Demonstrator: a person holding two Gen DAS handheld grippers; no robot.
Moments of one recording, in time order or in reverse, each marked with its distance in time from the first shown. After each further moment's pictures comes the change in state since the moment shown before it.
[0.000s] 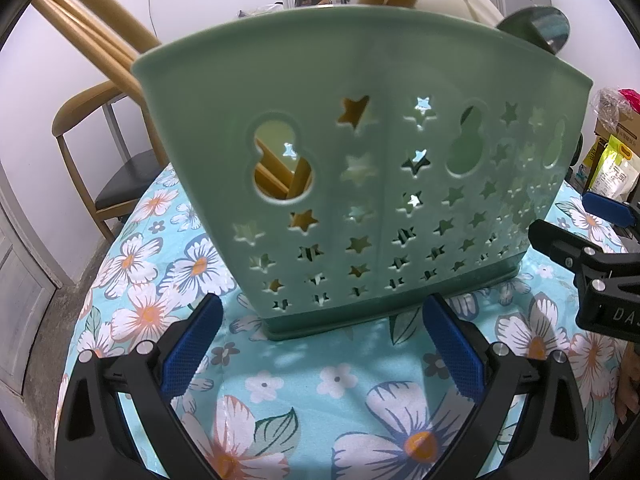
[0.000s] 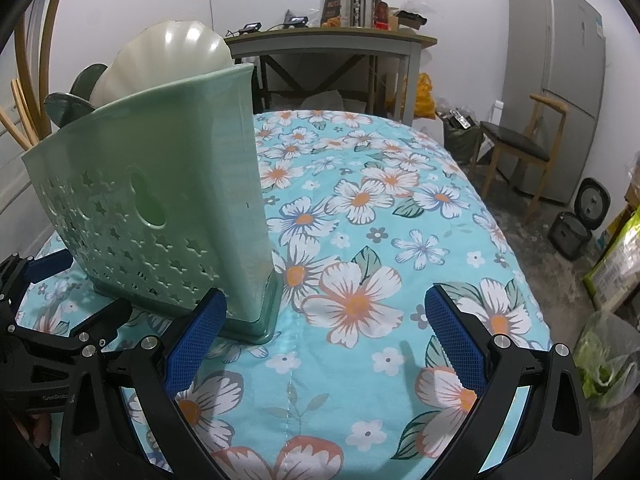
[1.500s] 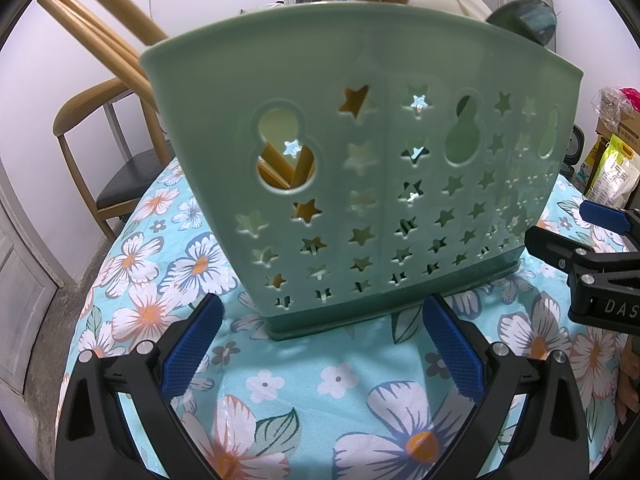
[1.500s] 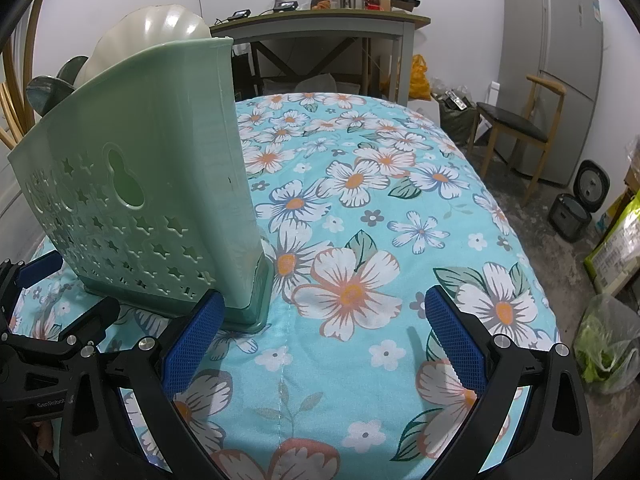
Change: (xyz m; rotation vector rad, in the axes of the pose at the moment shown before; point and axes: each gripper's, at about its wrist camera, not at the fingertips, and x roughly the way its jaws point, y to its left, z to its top) left arm -0.001 0.002 -0.003 0.004 0.002 0.001; right arm 0.011 -0.007 -0.001 0.034 0.061 -0.009
